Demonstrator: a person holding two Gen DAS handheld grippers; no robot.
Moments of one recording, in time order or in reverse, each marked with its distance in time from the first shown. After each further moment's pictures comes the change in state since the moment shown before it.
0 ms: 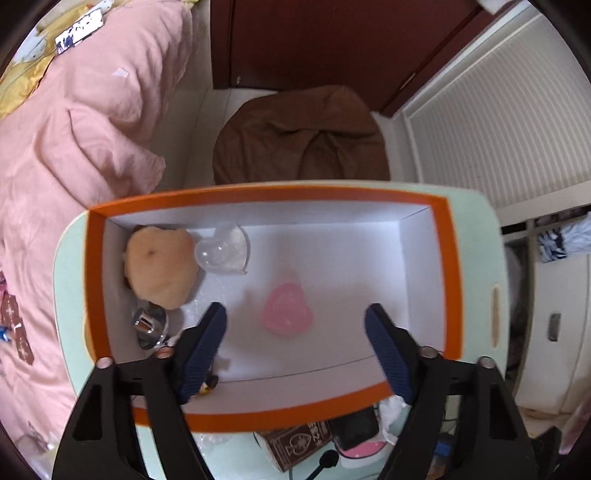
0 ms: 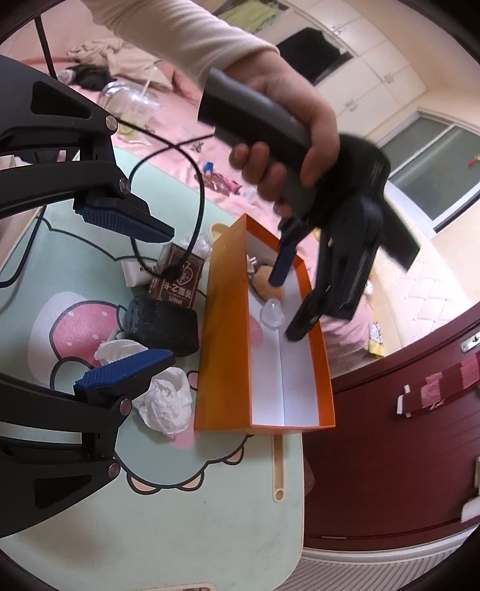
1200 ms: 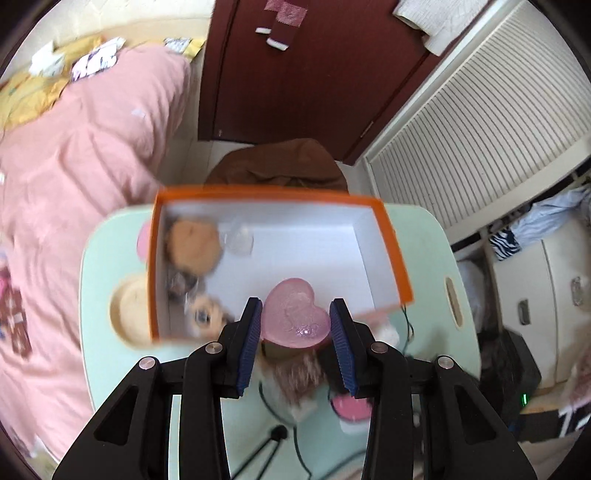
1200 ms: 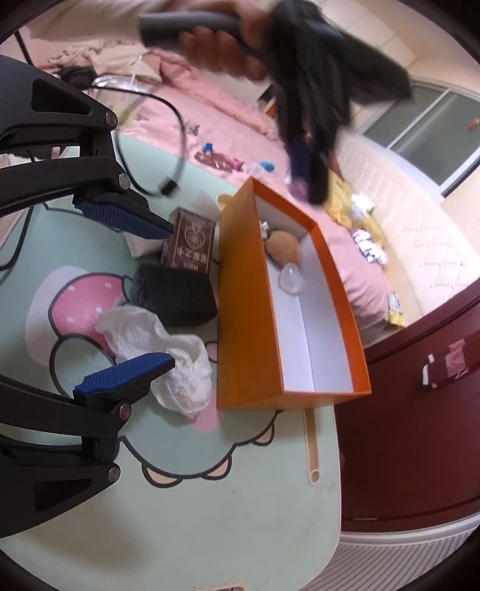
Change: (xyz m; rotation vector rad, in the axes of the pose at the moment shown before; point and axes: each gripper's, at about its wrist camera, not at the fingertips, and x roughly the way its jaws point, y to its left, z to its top) left arm -0.079 0.038 -0.077 0.029 -0.267 -0.155; right arm 0.018 -0.025 -0.006 0.090 0.058 -0.076
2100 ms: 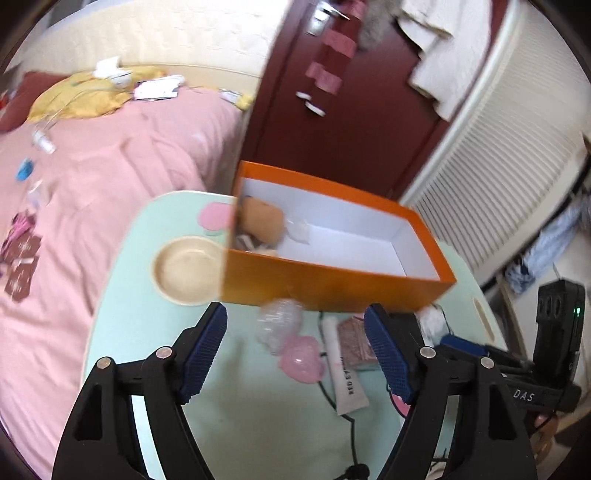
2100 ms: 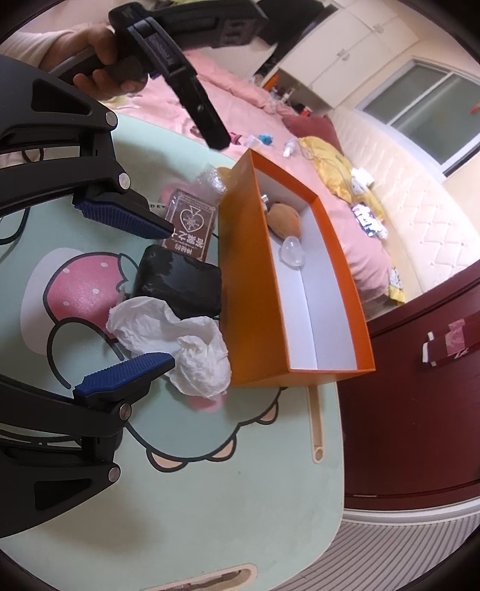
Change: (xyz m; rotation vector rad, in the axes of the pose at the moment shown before) left arm -0.012 0.051 -0.104 -0.100 -0.391 0.053; right arm -0.004 -0.002 -0.002 0.018 -0.004 -0.106
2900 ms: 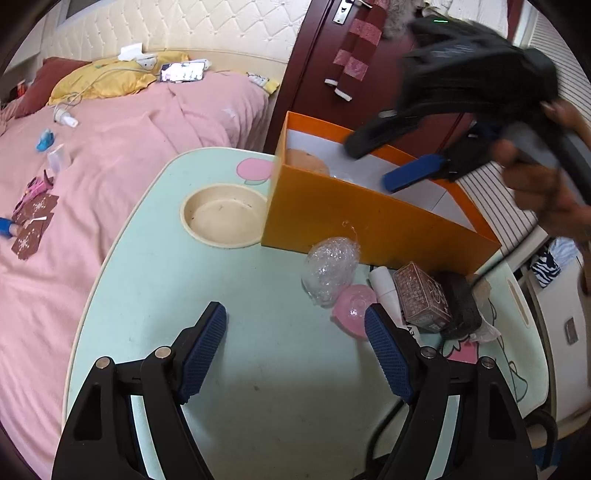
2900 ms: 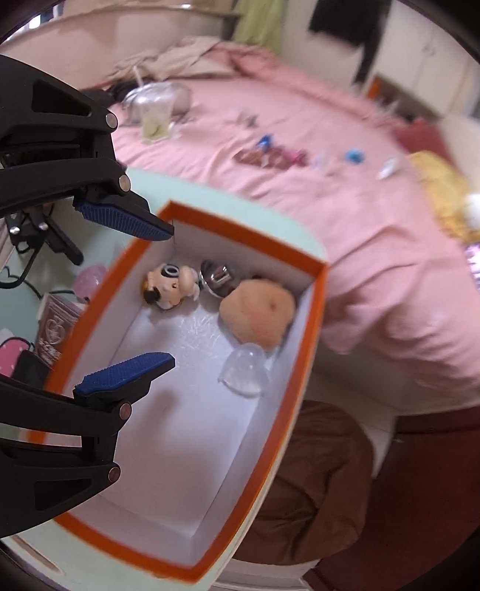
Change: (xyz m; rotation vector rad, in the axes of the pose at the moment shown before) left arm 0.026 0.019 -0.047 0.022 0.024 0.079; right arm 0.138 0.097 0.153 -0.162 0.609 0.093
